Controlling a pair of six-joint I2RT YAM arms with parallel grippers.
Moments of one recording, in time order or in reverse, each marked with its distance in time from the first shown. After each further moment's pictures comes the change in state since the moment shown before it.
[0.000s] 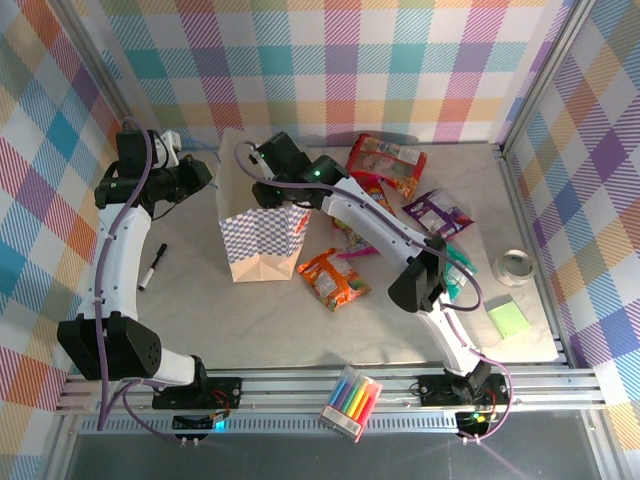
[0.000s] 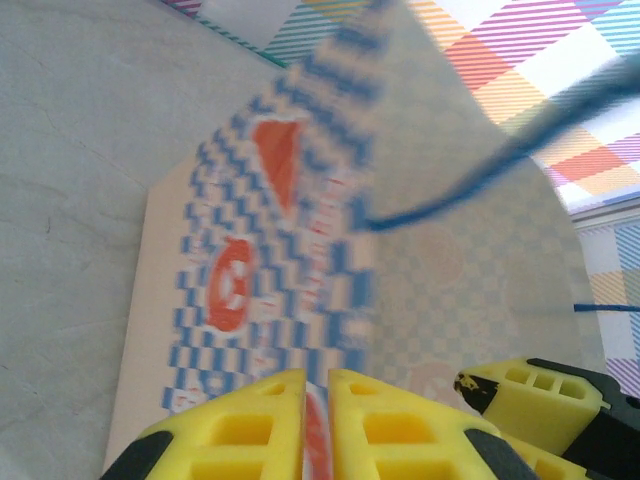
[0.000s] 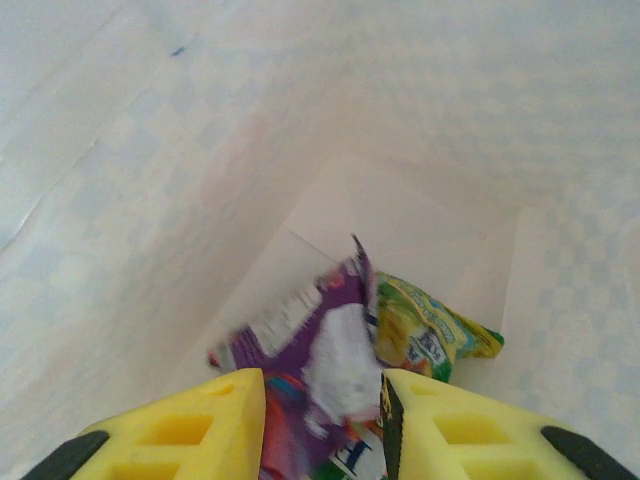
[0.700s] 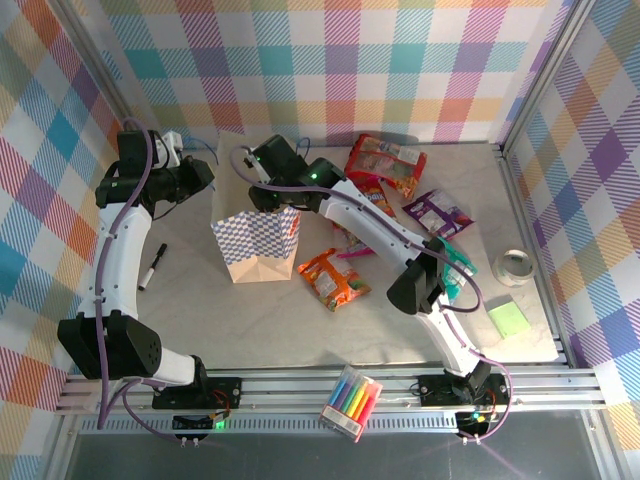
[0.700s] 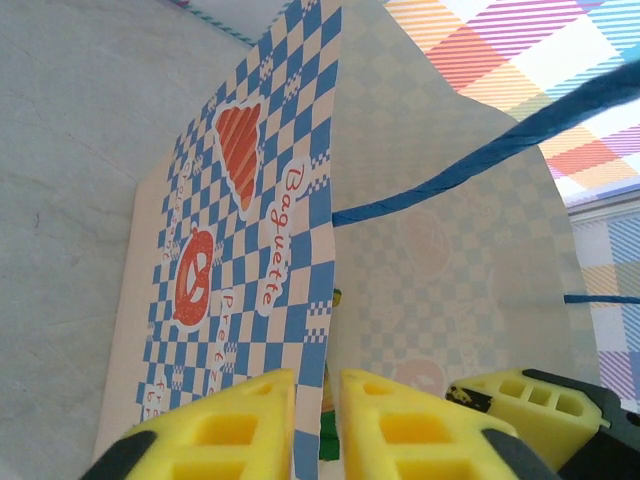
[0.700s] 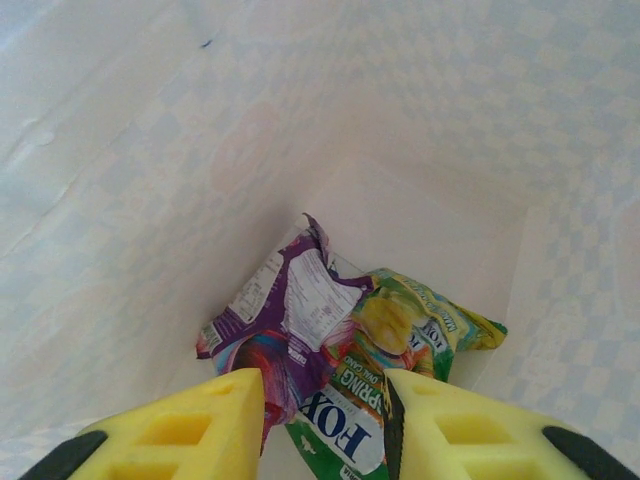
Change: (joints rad) left arm 0.000 0.005 -0.002 -0.001 0.018 -0.002; right arm 0.024 -0.002 0.007 -0.006 0.003 -0.019
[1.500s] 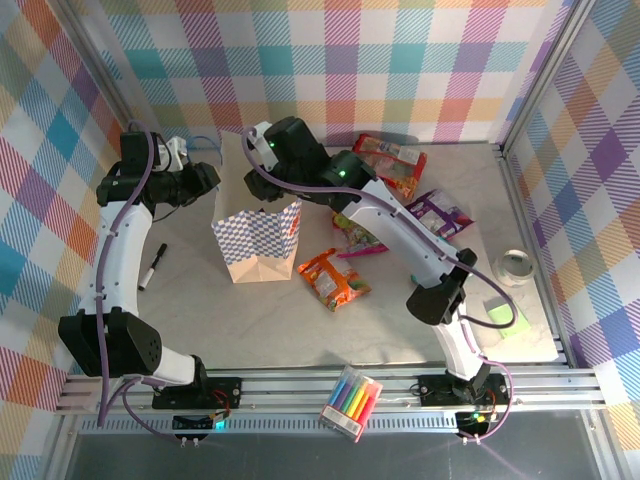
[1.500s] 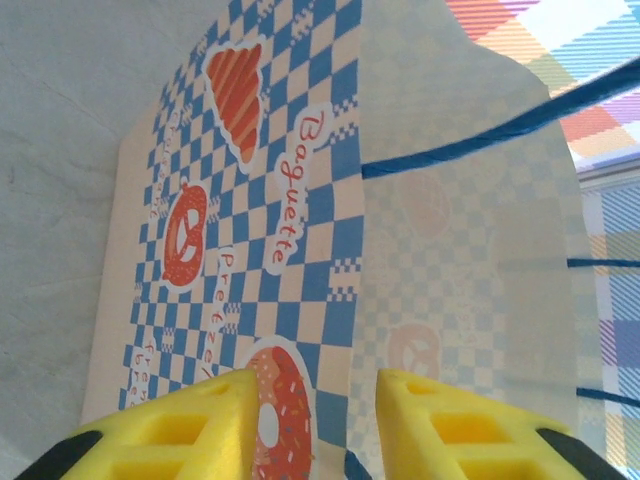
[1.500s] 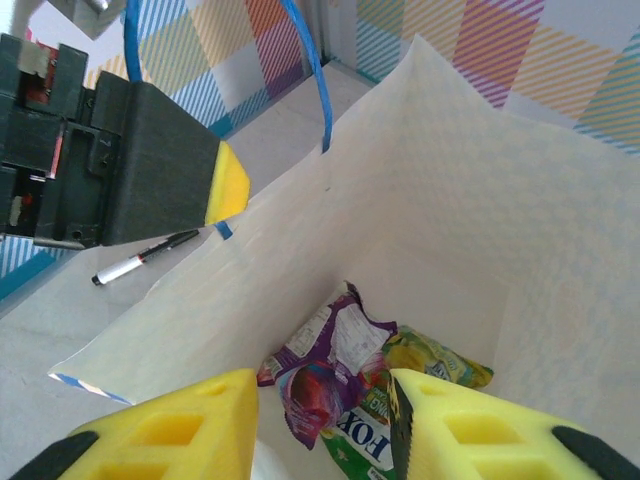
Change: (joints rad) left arm 0.000 0.013 0.009 -0.068 0.055 0.016; right arm 0.042 -0.193 -0.002 0.007 0.005 -0.034
